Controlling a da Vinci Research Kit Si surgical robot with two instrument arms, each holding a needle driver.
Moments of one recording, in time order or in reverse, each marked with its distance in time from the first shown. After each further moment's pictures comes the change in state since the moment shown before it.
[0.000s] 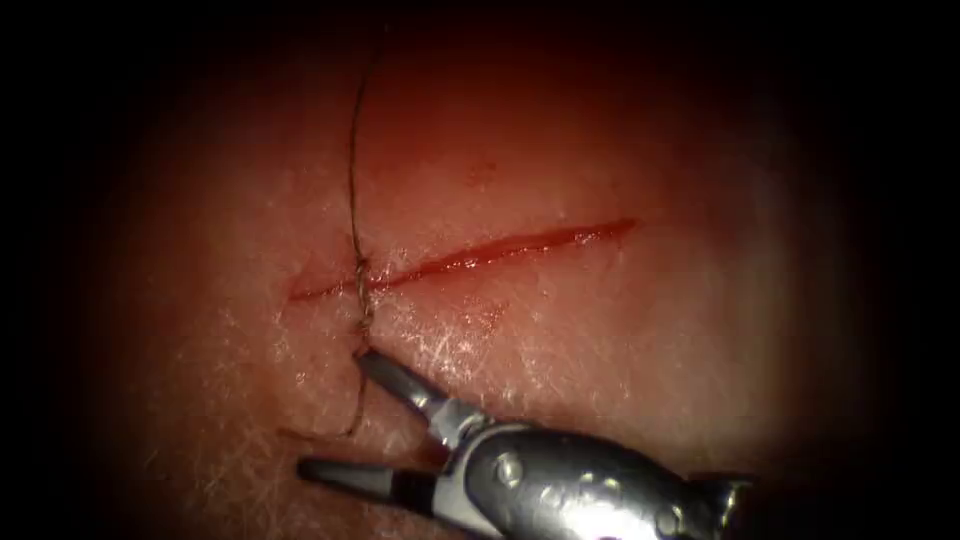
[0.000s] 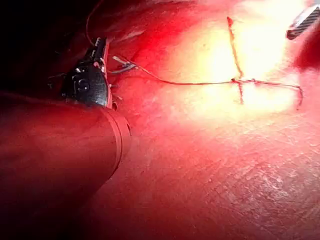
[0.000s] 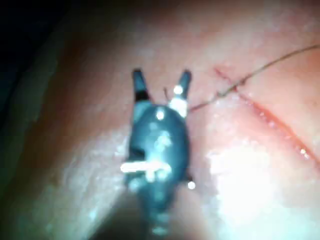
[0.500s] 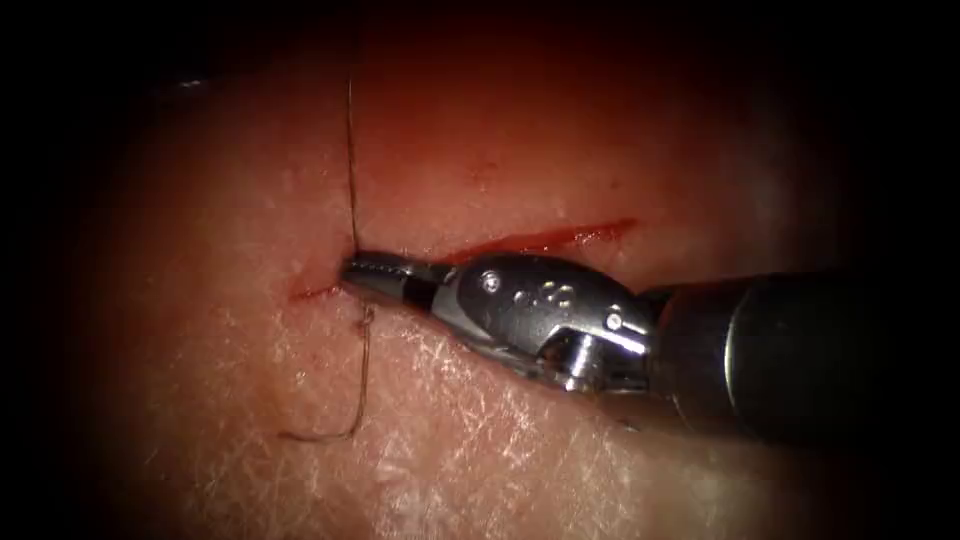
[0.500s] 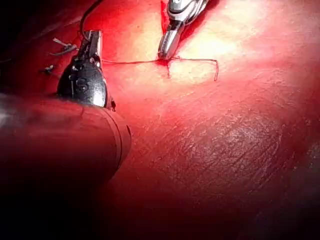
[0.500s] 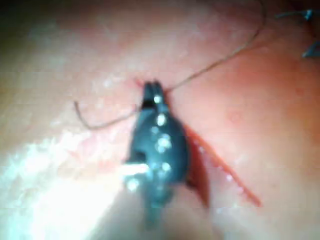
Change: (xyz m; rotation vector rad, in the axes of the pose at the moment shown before) right arm -0.004 0.009 0.005 0.074 -0.012 -0.071; left arm -0.002 0.011 -0.003 -0.050 0.002 0.022
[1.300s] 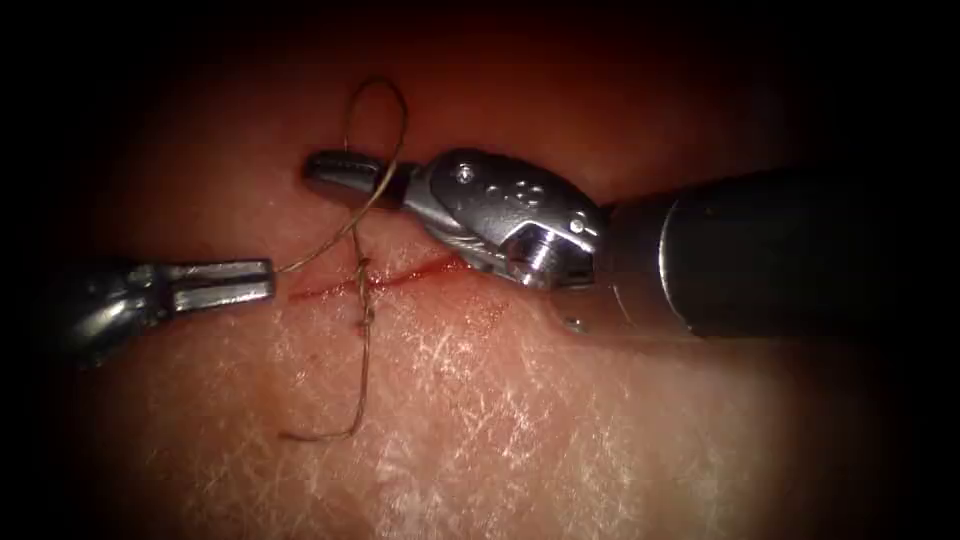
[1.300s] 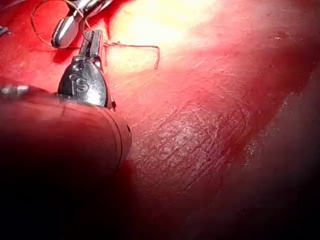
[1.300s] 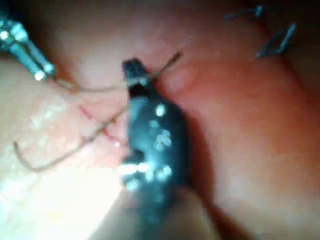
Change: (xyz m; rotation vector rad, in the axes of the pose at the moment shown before) right arm 0.003 0.006 0.003 0.119 0.267 0.132; left arm -0.006 0.008 0.003 -0.098 -0.016 -0.044
